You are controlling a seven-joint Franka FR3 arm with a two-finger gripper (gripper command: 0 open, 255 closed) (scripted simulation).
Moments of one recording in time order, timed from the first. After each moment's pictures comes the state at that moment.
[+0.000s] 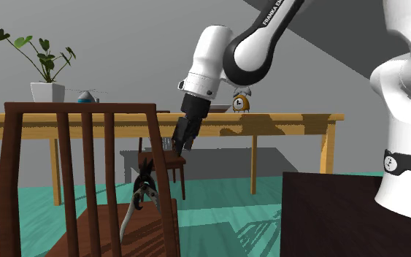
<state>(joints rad) 0.06 0.21 -0.02 -2.35 -0.05 2.86 0.14</state>
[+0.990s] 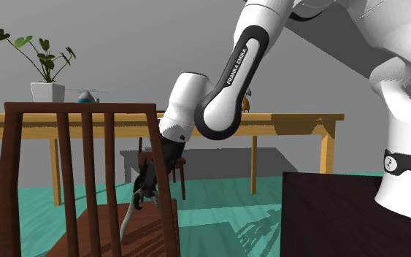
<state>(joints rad) 0.08 0.62 -0.03 -2.07 -0.07 3.05 0.16</state>
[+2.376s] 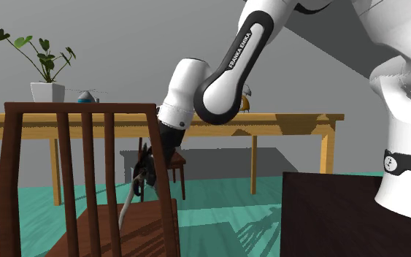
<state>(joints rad) 0.08 0.54 -0.03 -2.09 -0.07 3.00 0.16</state>
